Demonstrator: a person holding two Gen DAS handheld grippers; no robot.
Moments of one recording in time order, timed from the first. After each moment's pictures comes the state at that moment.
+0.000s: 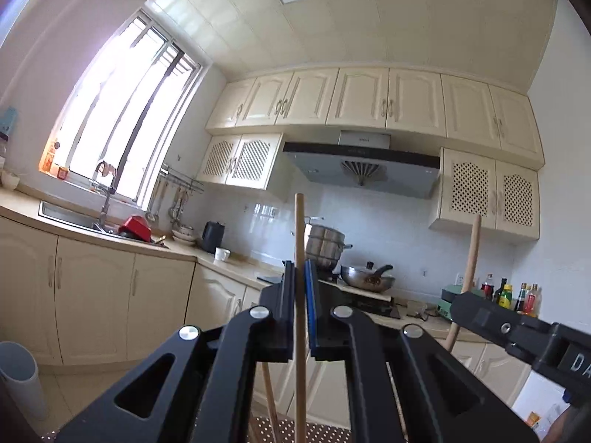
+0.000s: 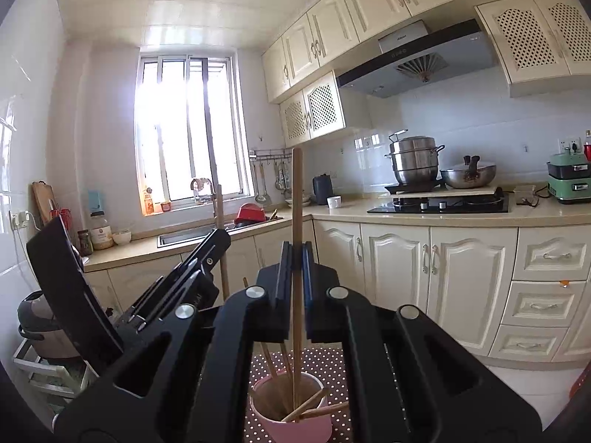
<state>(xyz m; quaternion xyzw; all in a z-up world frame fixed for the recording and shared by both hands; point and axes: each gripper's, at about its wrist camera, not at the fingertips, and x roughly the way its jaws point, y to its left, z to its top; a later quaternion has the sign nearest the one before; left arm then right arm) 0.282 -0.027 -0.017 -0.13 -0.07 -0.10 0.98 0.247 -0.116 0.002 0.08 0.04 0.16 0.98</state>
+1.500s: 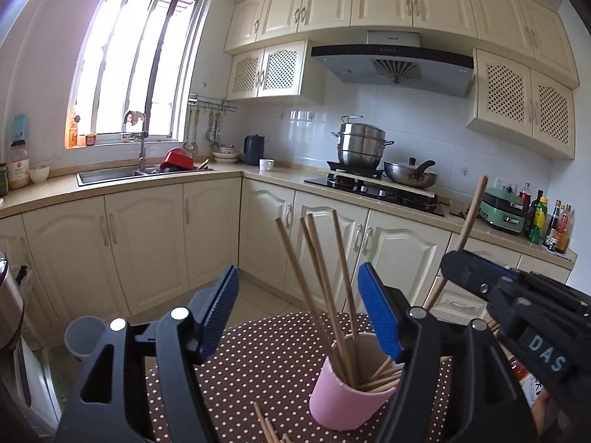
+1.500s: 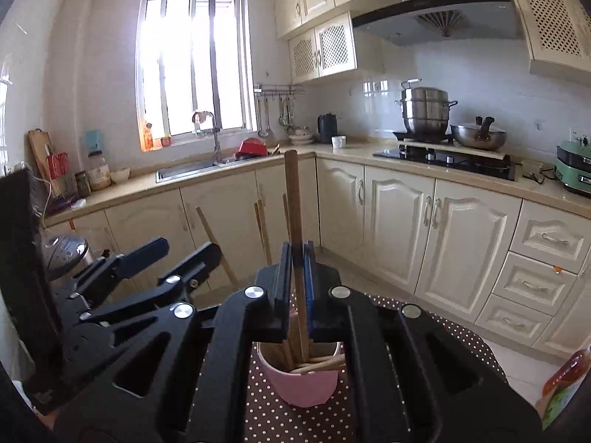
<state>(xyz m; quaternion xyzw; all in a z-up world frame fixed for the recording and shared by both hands) 0.254 0.013 -0.032 -0.05 0.15 -0.04 0.99 0.264 -0.078 -0.020 0.03 0.18 0.17 0.97</state>
